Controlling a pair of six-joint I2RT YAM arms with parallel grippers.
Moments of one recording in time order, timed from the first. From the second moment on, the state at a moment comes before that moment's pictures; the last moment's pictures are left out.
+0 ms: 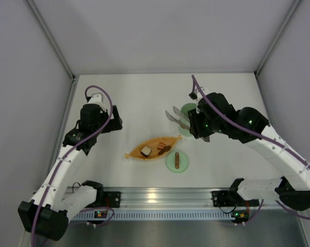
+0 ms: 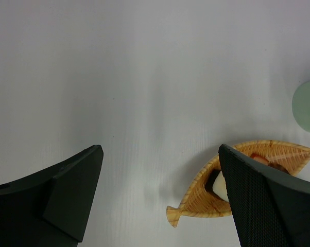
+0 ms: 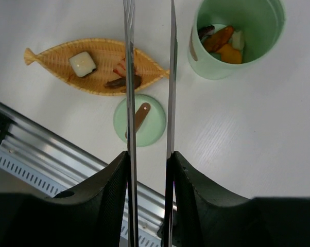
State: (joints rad) left arm -0.26 0.96 0.91 -0.54 -0.09 -0.34; right arm 0.87 1.19 1.54 -1.17 0.22 0.34
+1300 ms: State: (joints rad) left arm -0.26 0.97 0.91 -0.54 -0.09 -0.34; right arm 1.07 1.33 1.22 -0.85 0.01 0.43
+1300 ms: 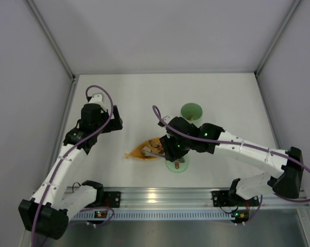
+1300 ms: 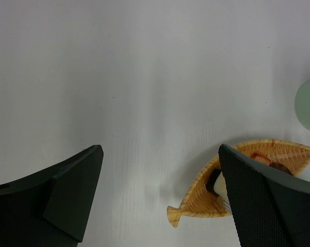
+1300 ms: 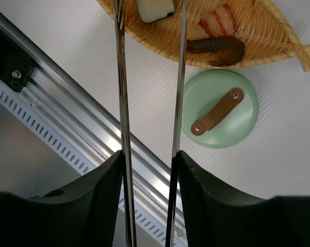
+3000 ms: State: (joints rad) left arm -0.26 0.97 0.91 -0.54 -0.09 -0.34; right arm 0.90 1.14 1.41 -1.05 0.33 0.40
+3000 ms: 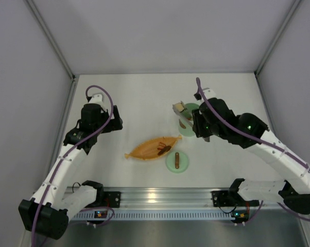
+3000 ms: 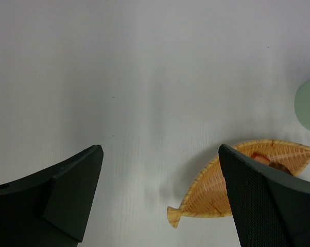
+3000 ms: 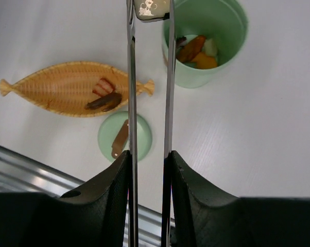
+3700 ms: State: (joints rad) left arm -0.26 0.97 0.91 -0.54 -0.09 -0.34; right arm 0.82 1.08 1.42 -1.16 0.43 0.38
